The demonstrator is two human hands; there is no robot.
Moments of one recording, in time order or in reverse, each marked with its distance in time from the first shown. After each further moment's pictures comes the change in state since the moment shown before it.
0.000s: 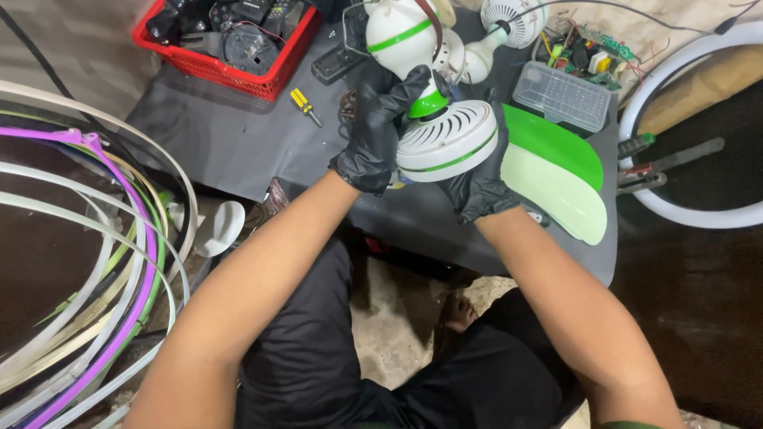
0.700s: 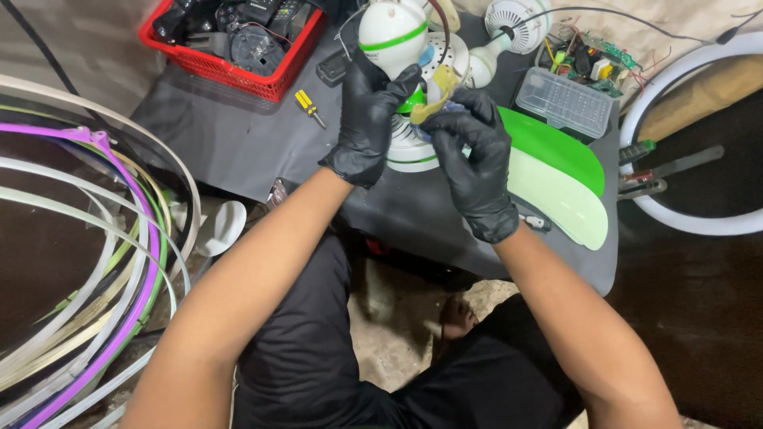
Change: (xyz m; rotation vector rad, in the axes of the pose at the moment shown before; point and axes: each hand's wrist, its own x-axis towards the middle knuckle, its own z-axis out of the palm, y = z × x) left_hand 0.017 -0.021 -0.039 0.213 0.017 0.064; right_hand -0.048 0.001 0.085 -1.702 -0.417 -0.832
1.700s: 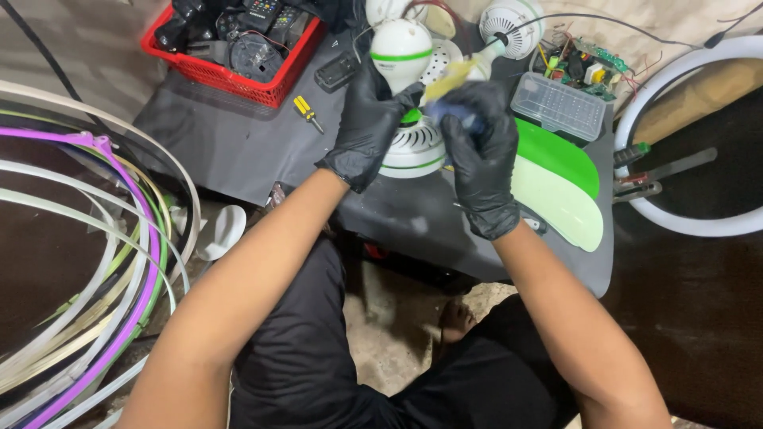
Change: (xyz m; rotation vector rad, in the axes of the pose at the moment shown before) left_hand 0.002 -0.002 -0.001 0.122 0.001 -0.193; right_hand 0.009 0.002 0.000 0.105 0.133 0.120
